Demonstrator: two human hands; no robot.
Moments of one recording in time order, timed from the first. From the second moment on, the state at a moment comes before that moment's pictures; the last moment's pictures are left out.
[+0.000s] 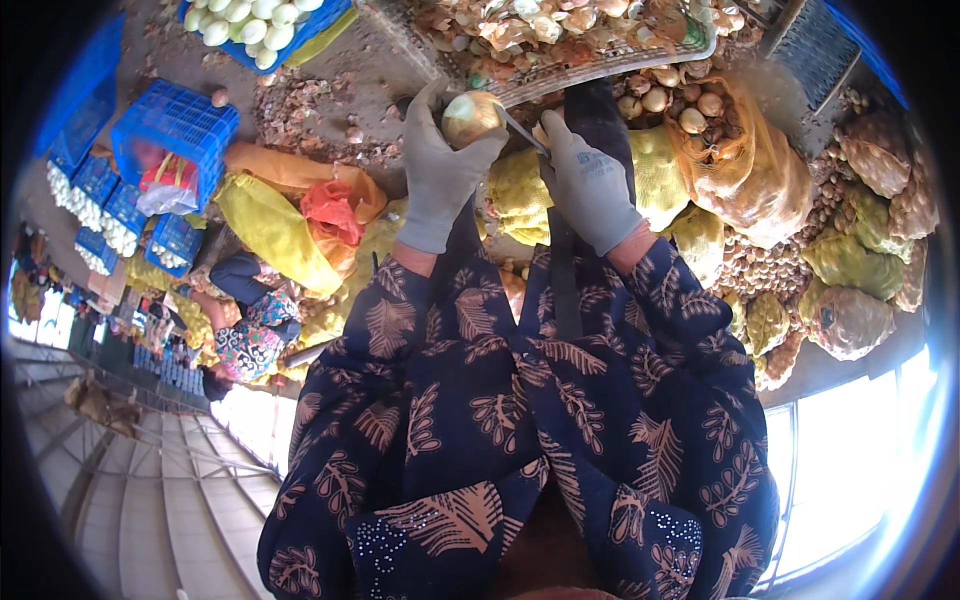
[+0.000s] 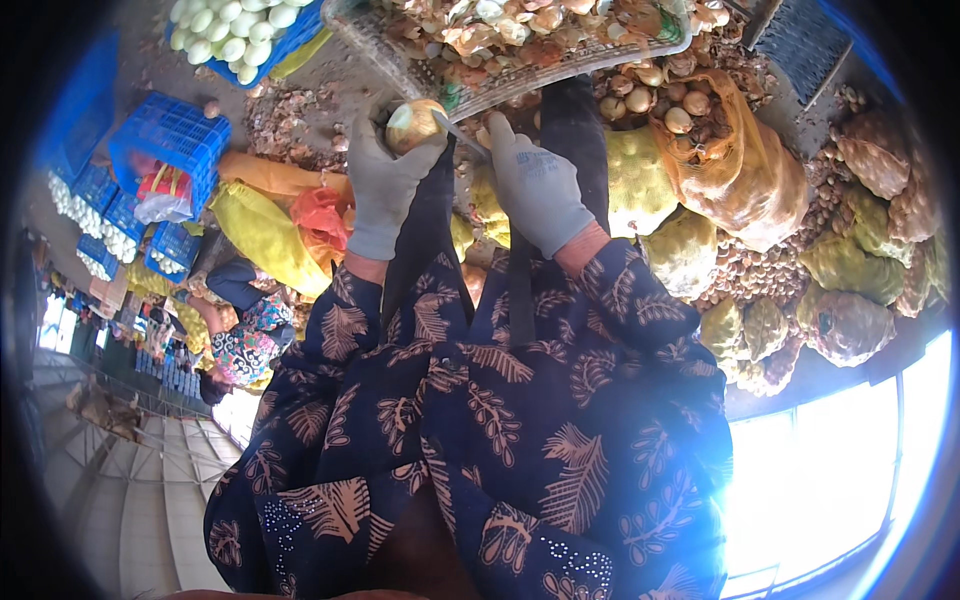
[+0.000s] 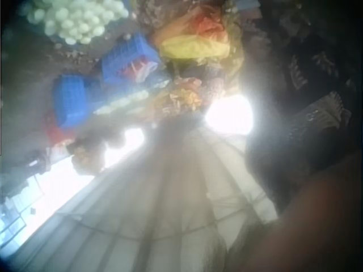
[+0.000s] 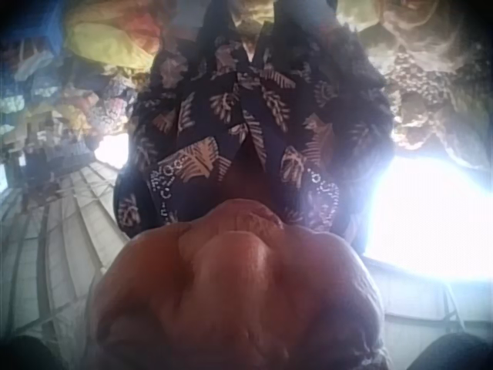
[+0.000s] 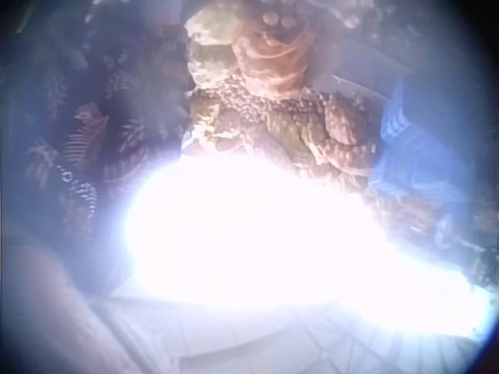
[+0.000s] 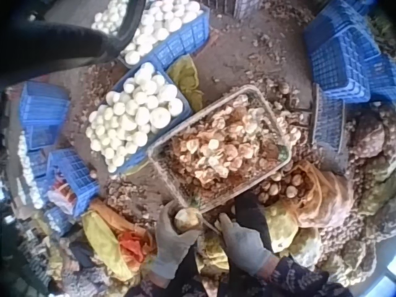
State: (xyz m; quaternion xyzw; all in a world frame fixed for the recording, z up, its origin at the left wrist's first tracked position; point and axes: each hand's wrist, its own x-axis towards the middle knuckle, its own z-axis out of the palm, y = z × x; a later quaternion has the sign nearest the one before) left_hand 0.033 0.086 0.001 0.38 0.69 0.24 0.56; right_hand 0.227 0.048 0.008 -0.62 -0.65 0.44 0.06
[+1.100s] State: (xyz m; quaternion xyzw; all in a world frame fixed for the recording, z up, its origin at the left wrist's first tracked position) left_hand 0.034 0.079 0.013 0.06 0.53 0.28 0.80; right_hand 0.222 0.092 0.030 -0.64 -0.18 0.70 0.26
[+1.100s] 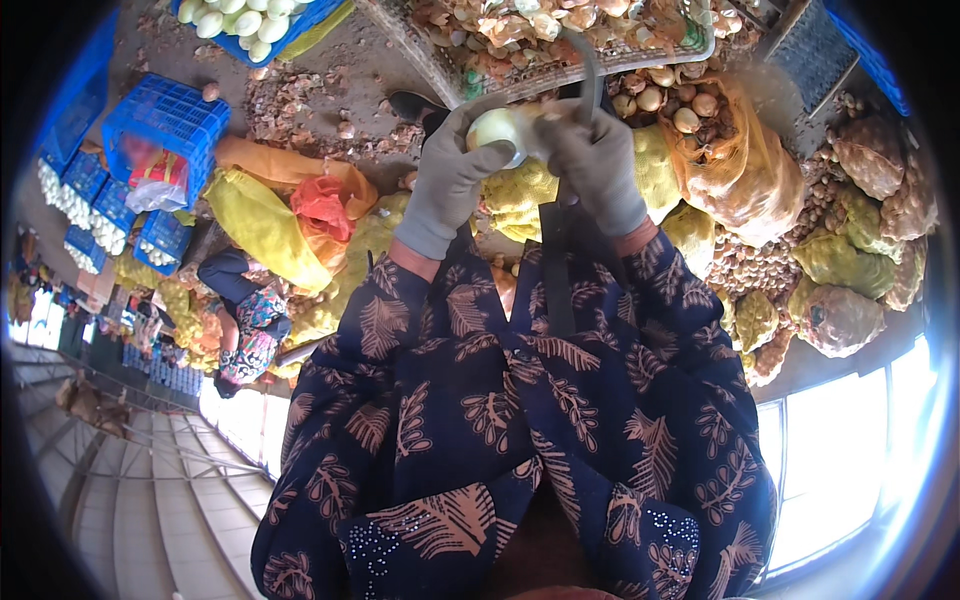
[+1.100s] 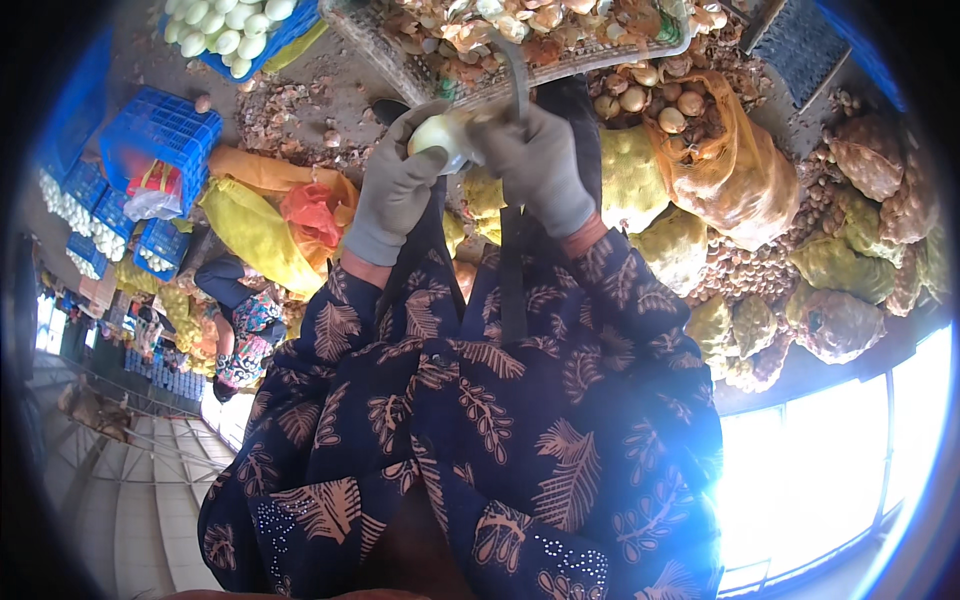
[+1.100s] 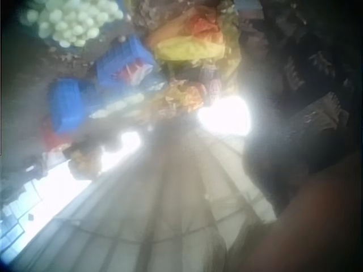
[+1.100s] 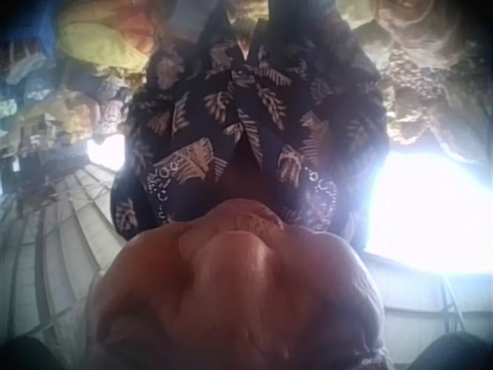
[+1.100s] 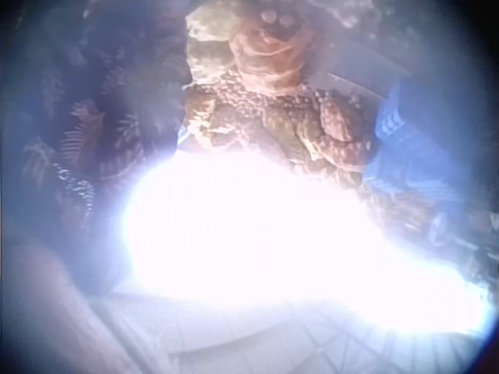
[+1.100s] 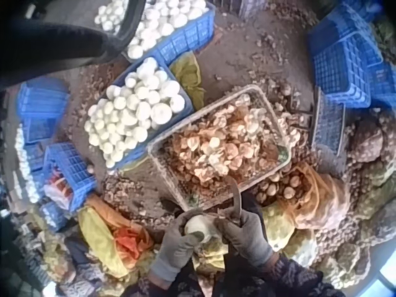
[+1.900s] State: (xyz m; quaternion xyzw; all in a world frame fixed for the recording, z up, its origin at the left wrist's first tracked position) left_hand 0.037 0.079 0.007 -0.01 0.43 0.37 0.82; right_hand 0.294 0.092 -0.045 -0.69 -0.10 0.68 0.22
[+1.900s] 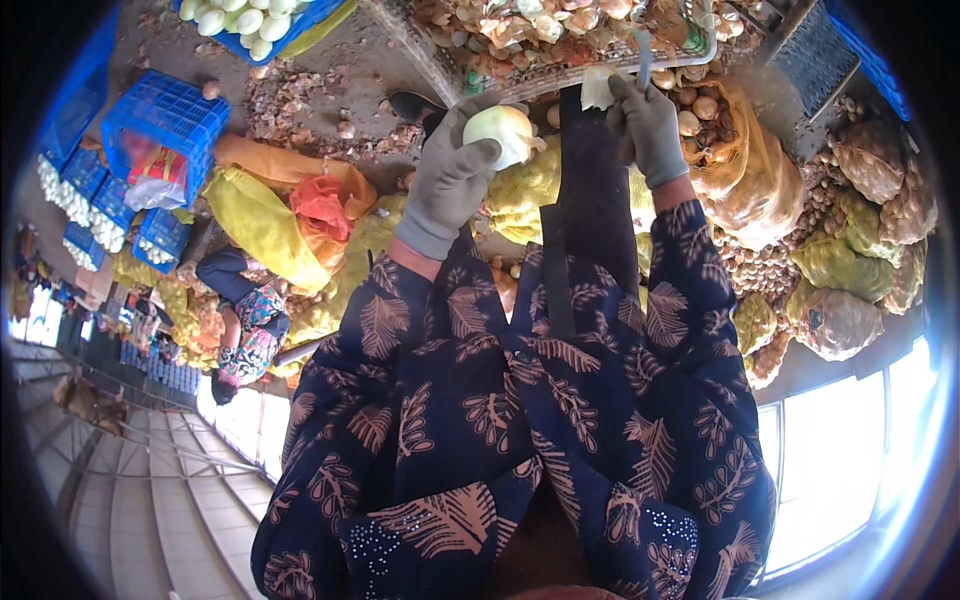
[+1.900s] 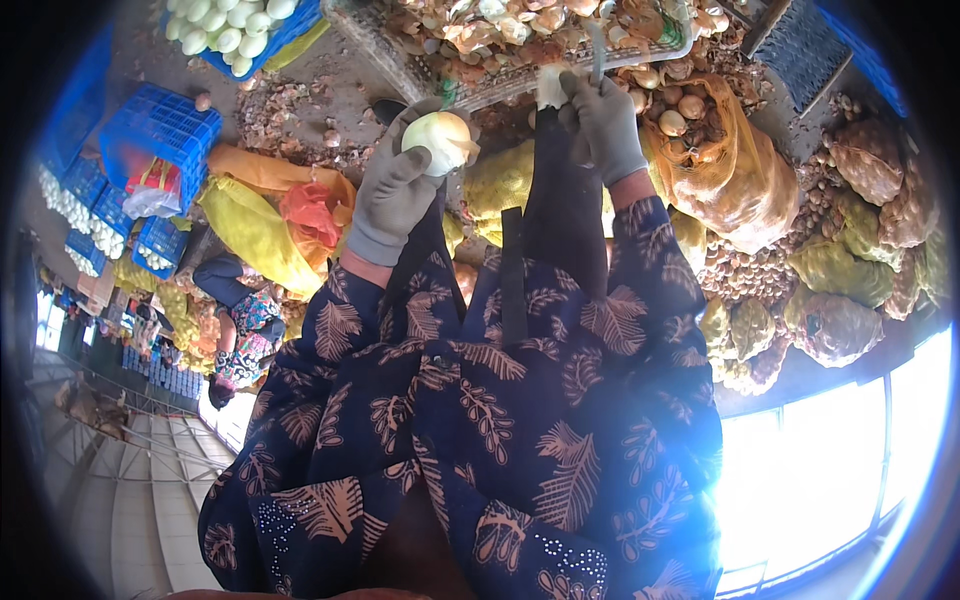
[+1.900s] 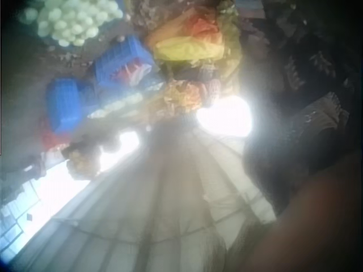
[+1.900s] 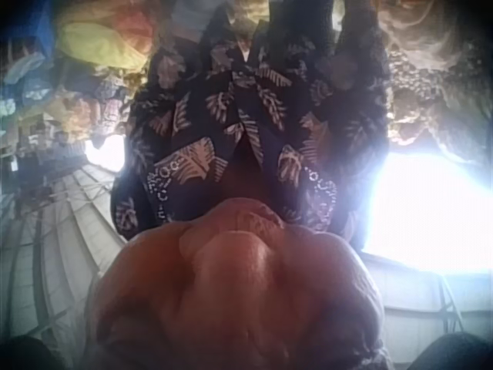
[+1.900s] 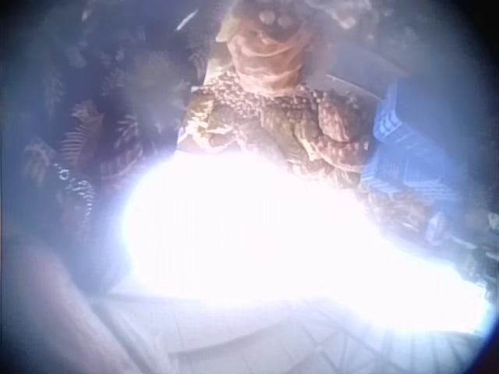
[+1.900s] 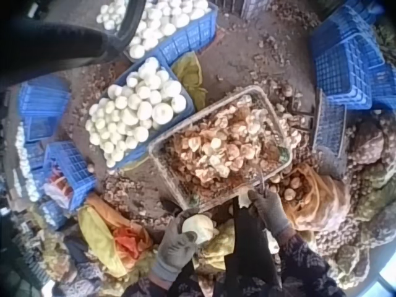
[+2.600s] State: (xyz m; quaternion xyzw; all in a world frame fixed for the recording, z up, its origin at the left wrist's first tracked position) left_hand 0.043 0.079 0.002 0.35 0.68 0.28 0.58; right_hand 0.230 0.047 0.007 -0.58 -0.64 0.50 0.09
